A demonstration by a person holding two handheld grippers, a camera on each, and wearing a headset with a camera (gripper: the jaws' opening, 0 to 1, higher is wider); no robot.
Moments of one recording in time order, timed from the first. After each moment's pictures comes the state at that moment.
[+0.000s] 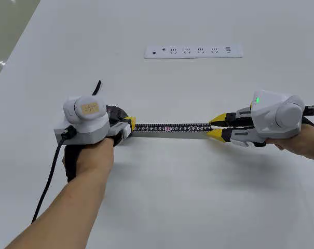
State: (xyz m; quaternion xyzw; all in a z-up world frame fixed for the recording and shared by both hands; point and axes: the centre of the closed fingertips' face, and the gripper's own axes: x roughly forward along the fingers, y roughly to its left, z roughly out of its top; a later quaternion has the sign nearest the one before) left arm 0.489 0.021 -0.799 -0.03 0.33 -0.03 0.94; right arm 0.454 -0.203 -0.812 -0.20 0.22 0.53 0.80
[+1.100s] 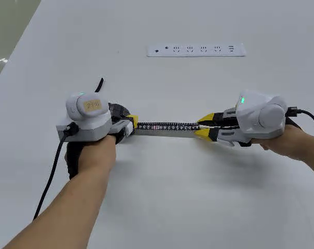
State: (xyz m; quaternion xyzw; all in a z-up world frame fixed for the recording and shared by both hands) left arm 0.489 0.020 -0.798 -0.03 0.34 -0.03 0.94; right arm 0.456 -0.169 -0.814 -0.20 0.21 0.53 0.80
